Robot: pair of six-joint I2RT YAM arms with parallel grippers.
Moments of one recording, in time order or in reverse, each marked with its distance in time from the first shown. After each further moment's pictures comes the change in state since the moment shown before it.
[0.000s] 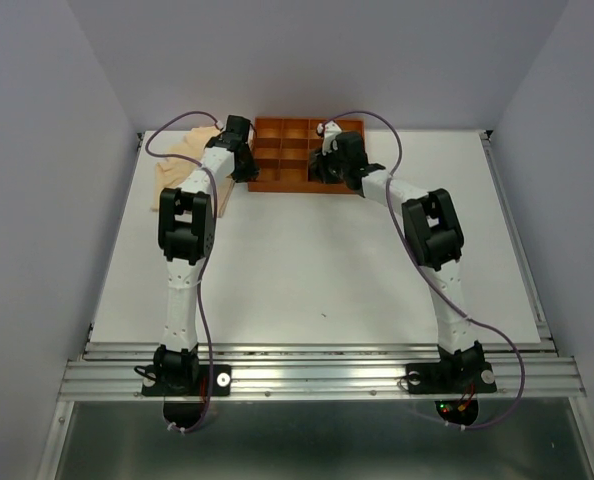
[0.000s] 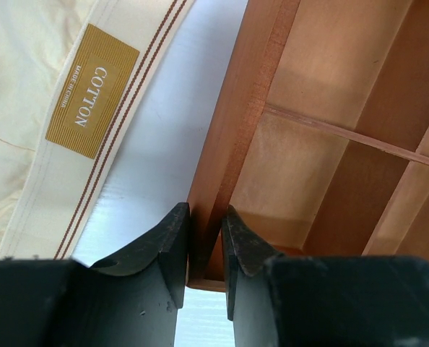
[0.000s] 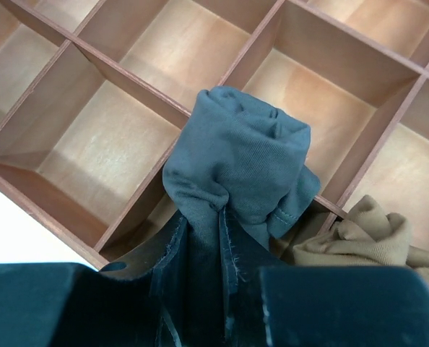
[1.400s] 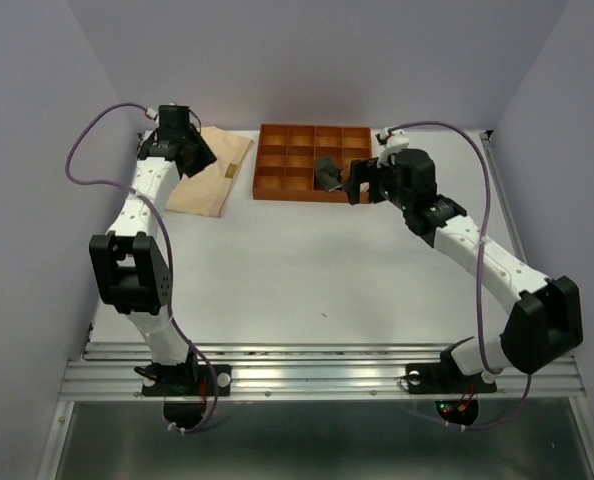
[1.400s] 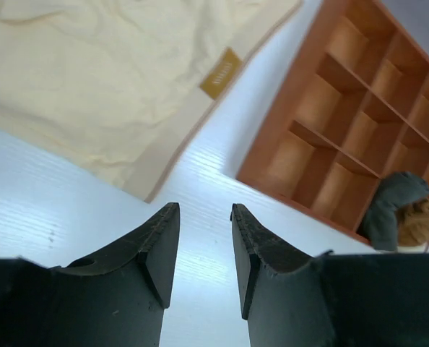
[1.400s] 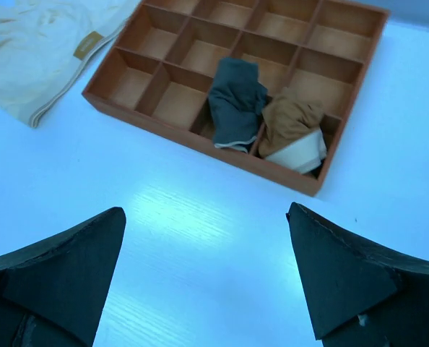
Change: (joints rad) left arm 0.126 -0.629 -0.423 0.029 0.028 -0.062; right arm 0.026 -0.954 -0.698 -0.050 0.138 0.191
